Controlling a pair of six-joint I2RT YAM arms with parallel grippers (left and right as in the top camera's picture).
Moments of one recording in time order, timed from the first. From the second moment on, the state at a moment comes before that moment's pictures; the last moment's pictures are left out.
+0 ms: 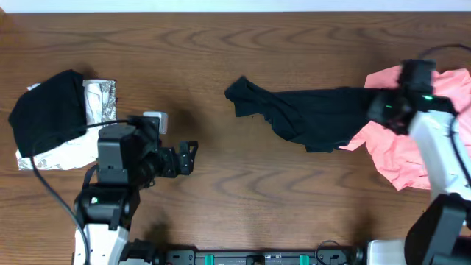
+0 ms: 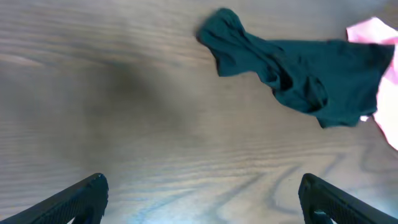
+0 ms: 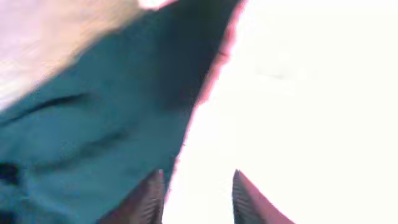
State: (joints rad) left arm -0.06 0.87 0.74 -0.67 0.38 -0.15; right arm -0.20 1.58 1.14 -0.75 0.06 0.38
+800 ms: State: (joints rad) left arm -0.58 1.47 0.74 -0.13 0.40 -0.40; right arm -0.43 1.72 1.03 -0.70 0.08 0.29
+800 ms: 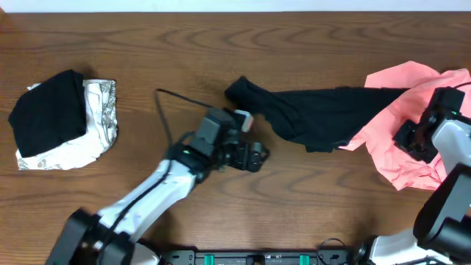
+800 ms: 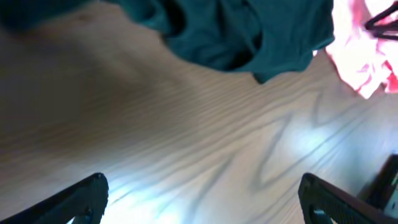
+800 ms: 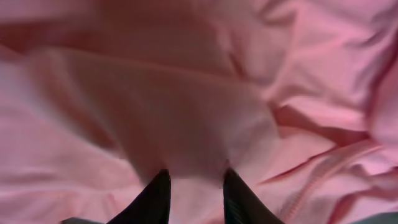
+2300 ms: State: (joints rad) left arm -0.79 1.98 0.91 0.45 0.28 -1.13; right arm -0.43 1.76 1.02 -0.69 0.04 0.28
